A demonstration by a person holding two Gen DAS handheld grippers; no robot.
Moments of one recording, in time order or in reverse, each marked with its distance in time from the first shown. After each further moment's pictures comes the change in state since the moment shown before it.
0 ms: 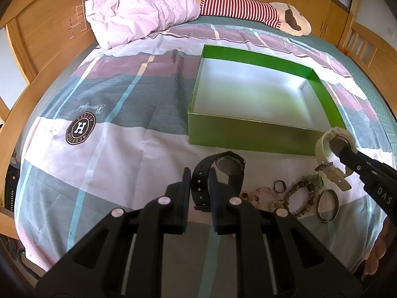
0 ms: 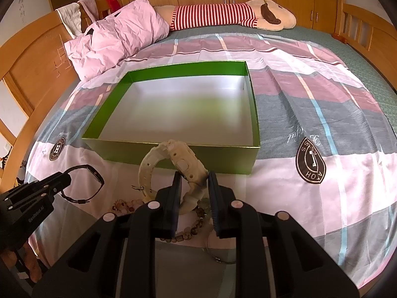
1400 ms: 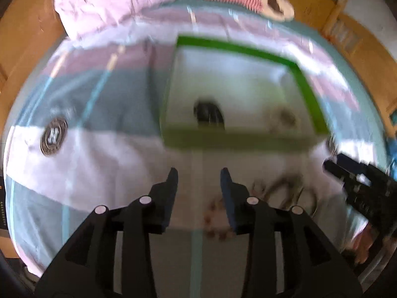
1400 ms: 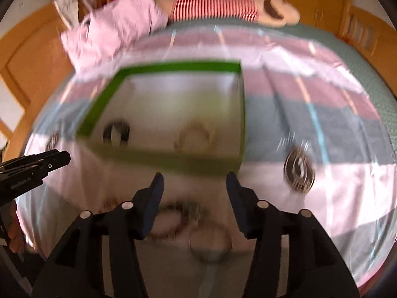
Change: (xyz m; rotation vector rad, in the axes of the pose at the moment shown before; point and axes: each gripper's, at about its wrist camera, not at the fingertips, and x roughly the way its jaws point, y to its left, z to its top) left arm 0.024 -0.006 0.030 0.056 0.168 -0.142; right arm 0.010 -0.012 0.009 -0.057 0.139 -0.048
